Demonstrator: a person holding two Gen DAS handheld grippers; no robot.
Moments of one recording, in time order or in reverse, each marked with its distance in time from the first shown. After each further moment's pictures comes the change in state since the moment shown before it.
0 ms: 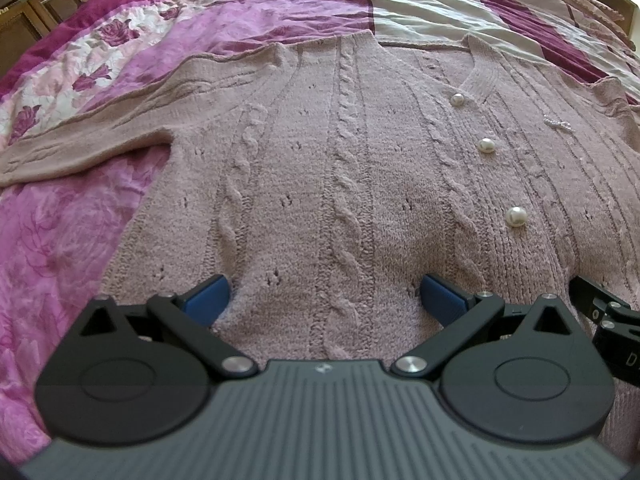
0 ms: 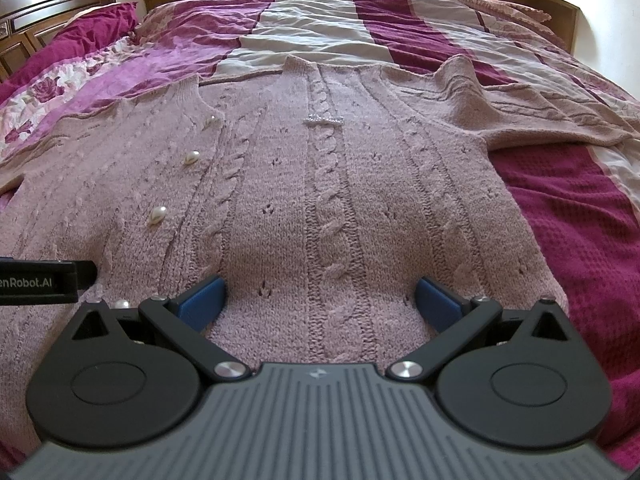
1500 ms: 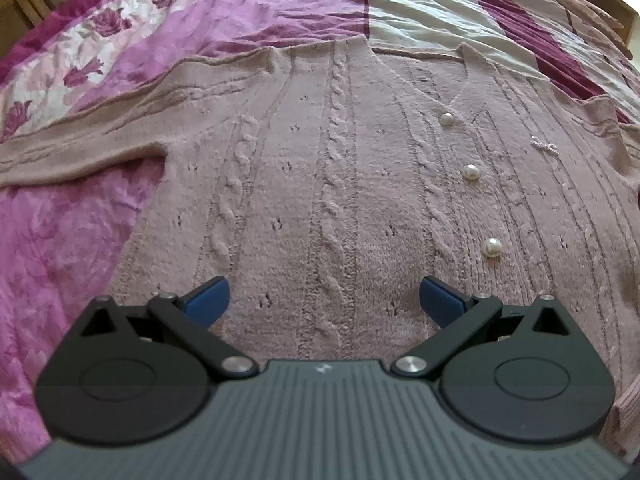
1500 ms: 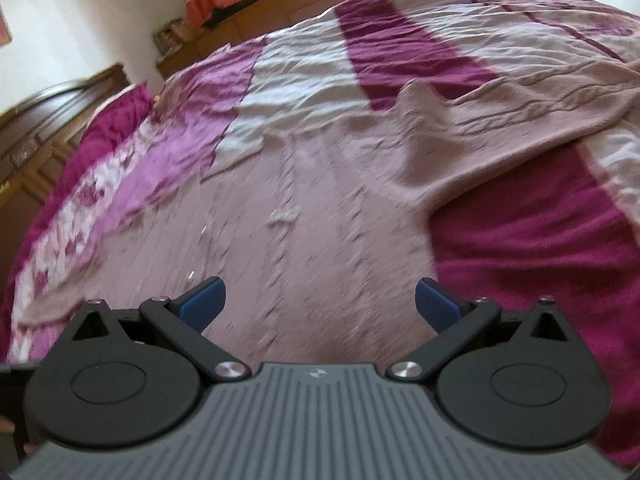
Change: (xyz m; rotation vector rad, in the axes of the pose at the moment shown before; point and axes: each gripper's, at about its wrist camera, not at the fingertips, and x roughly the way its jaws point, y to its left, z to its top) left arm -0.007 0.000 0.026 -0.032 0.063 -0.043; right arm -0.010 -0.128 0.065 0.284 -0.035 0.267
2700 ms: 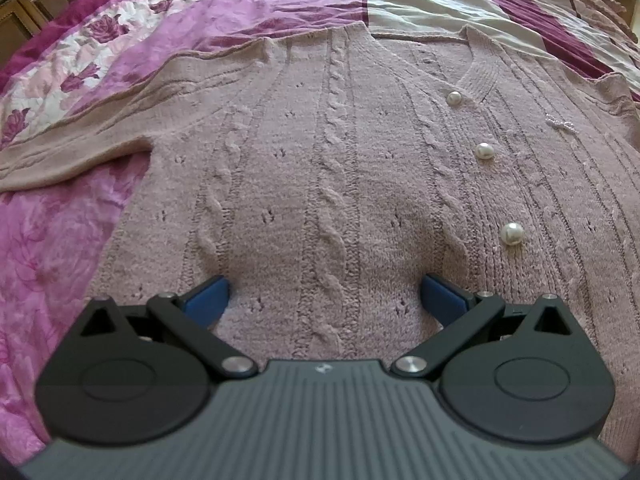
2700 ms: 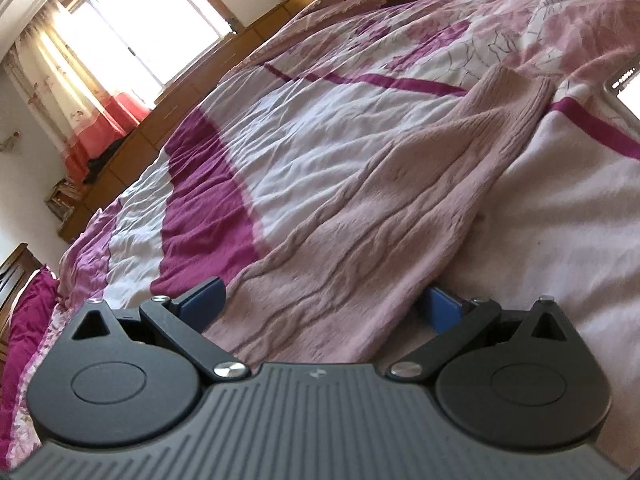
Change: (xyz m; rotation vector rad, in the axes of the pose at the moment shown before) left arm 0.021 -0.011 -0.009 0.042 -0.014 0.043; right arm 0.050 -0.225 0.122 0.404 -0.275 -0.210
